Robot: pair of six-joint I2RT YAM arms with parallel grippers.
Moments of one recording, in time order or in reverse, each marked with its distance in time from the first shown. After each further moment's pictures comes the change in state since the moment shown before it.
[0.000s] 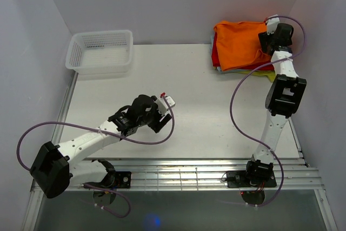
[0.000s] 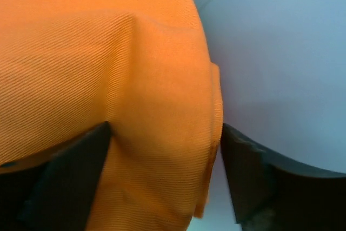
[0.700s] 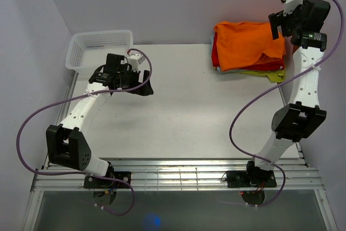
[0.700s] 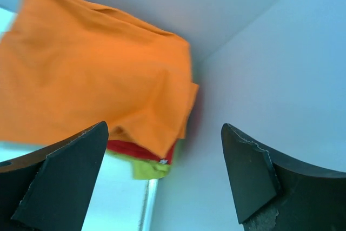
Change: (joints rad) left arm 0.503 0.301 0.546 -0.429 0.415 -0.254; right arm -0.019 -0.467 0.049 -0.435 -0.274 -0.004
